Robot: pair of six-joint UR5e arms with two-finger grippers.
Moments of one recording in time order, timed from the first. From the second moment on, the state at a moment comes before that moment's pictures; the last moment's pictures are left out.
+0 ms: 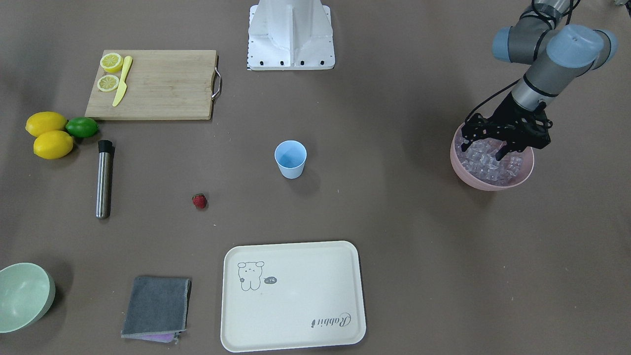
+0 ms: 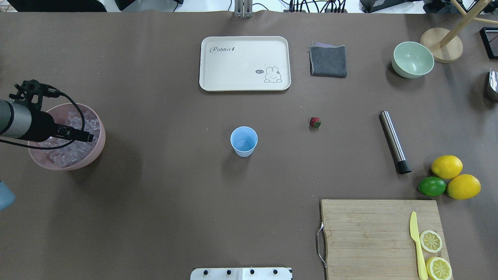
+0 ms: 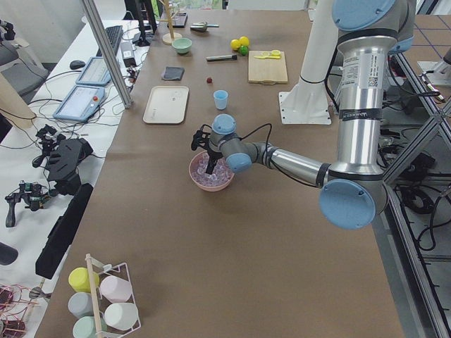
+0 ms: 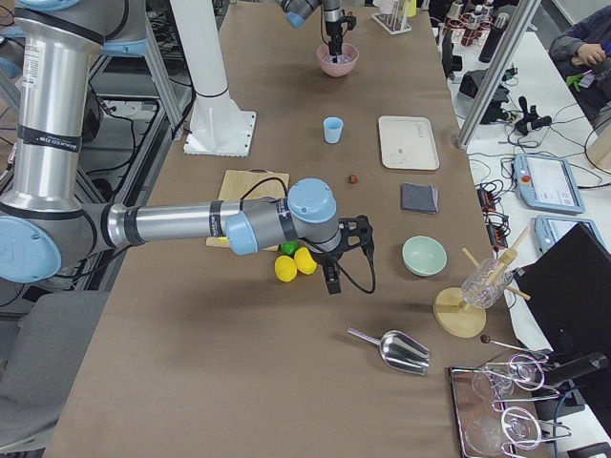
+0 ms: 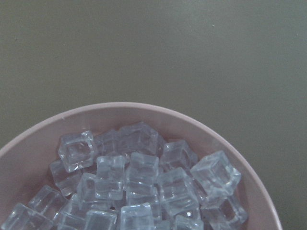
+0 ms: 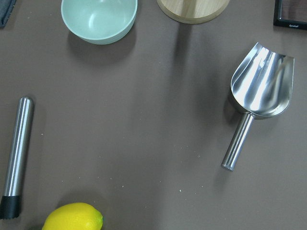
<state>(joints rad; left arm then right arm) -0.85 -1.57 -1.77 -2.27 -2.05 -0.82 1.53 -1.76 1.87 -1.34 2.38 0.11</state>
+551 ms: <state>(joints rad) -0.84 -1.57 -1.77 -2.27 -2.05 -0.82 1.53 -1.76 1.87 -1.34 2.38 0.11</state>
